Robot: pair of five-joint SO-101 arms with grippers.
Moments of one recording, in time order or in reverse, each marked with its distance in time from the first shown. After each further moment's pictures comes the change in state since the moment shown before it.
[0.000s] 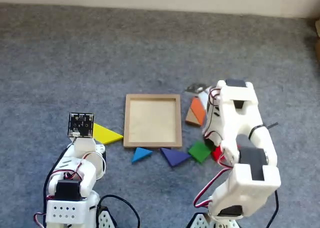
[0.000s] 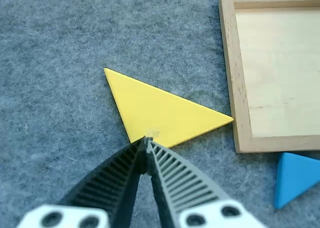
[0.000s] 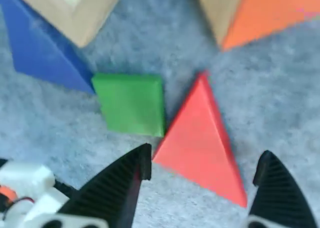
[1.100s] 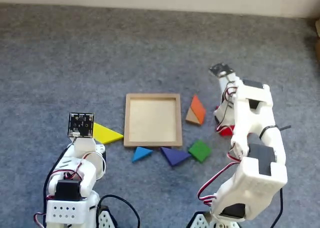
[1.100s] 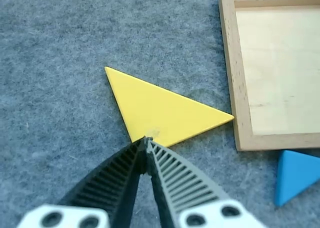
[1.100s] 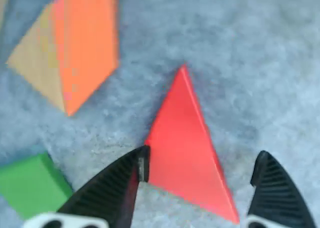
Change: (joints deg) left arm 0.0 0.0 0.0 0.0 0.0; right arm 8.5 7.0 -3.7 -20.8 -14.1
